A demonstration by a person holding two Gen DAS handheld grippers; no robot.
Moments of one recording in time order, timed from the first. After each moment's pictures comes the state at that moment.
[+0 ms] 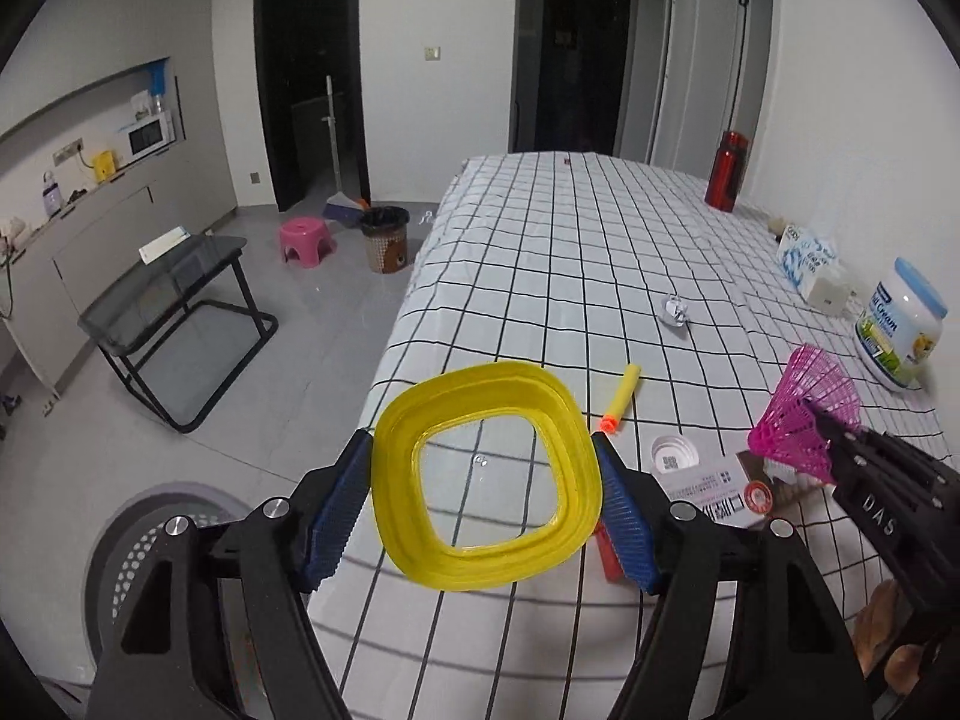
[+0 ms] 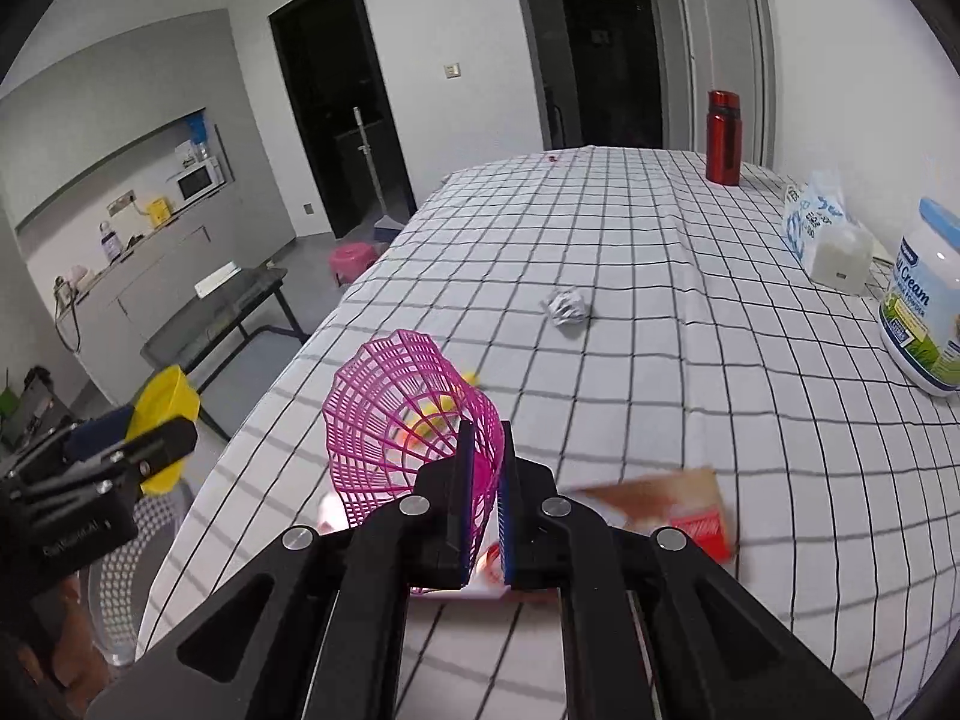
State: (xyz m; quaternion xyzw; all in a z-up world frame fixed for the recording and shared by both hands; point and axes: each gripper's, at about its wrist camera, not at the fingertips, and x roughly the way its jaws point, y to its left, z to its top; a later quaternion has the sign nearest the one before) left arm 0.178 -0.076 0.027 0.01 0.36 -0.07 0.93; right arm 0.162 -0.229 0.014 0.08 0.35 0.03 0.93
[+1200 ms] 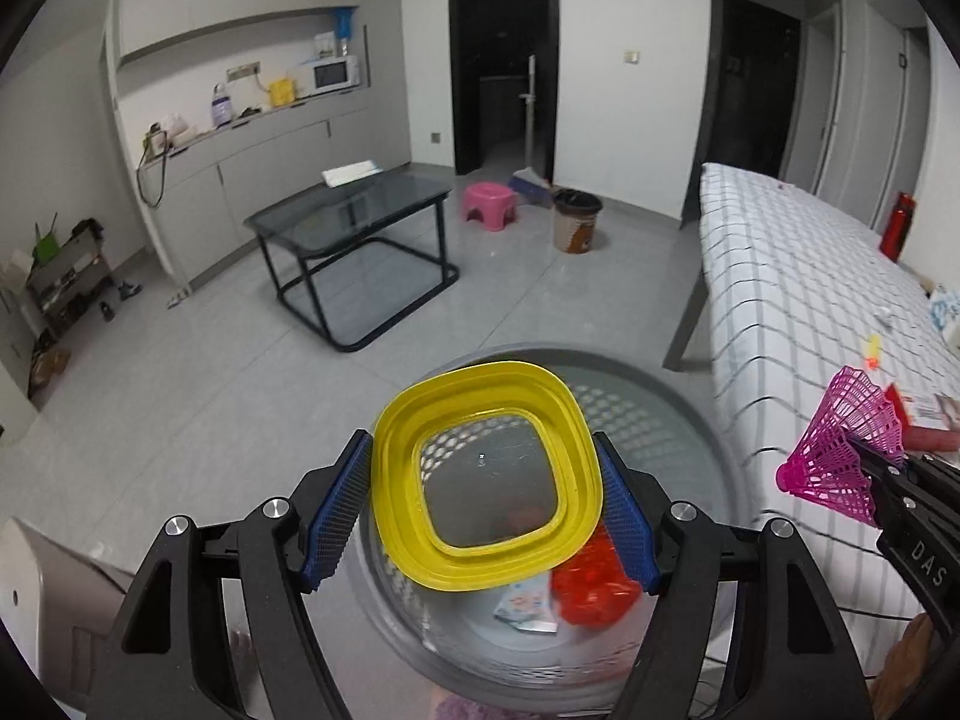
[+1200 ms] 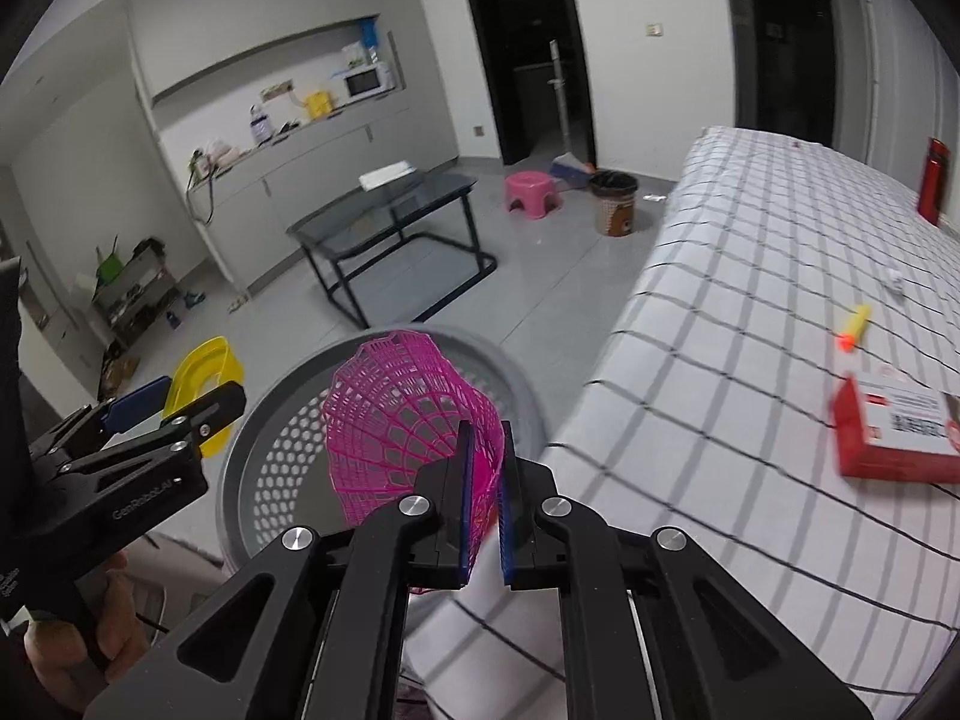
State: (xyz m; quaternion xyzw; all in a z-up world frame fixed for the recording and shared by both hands) left arm 0.073 0.176 -0.016 -0.04 0.37 0.12 0.92; right arm 0.112 0.043 -0.010 0.02 0.40 0.22 0.89
